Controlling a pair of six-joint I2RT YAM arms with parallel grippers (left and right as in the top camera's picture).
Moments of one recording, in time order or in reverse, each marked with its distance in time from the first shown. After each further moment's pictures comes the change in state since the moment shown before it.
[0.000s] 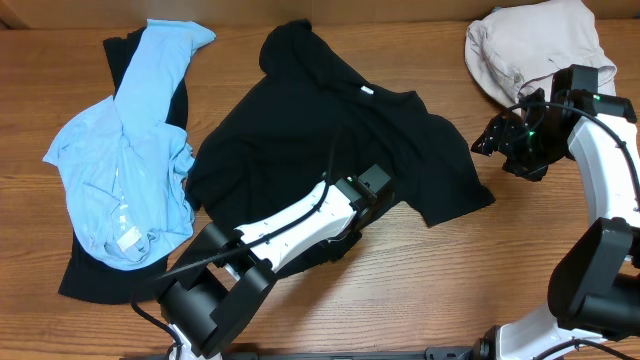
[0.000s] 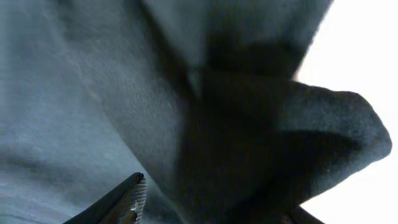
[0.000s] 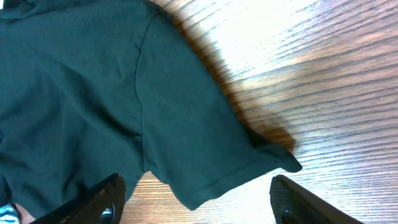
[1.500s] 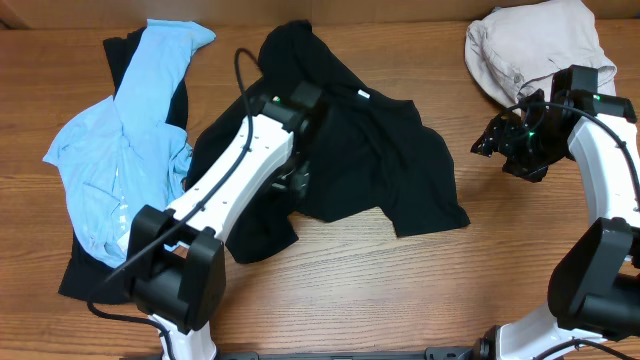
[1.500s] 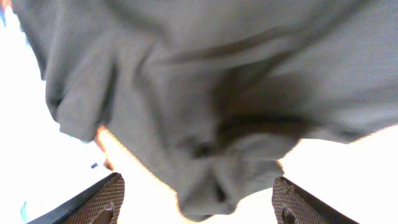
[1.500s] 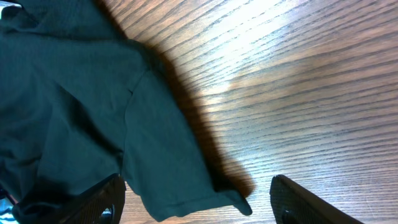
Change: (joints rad) left arm 0.314 -0.005 0.338 -0.301 -0.037 -0.161; right arm 0.000 0.000 0.000 -0.009 0.000 0.000
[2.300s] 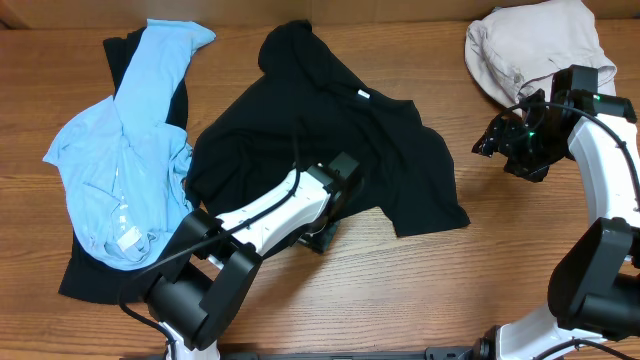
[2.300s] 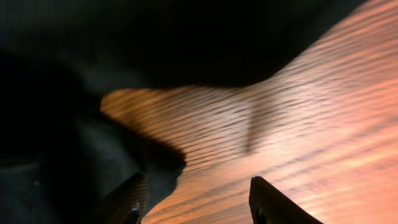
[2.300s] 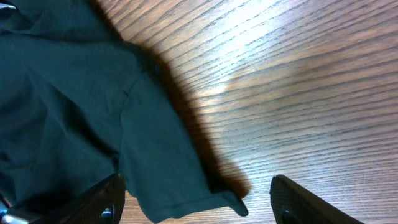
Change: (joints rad) left arm -0.182 -0.013 -0.407 0.289 0.113 -0.035; right arm 0.000 0.000 0.000 0.003 0.016 -0.001
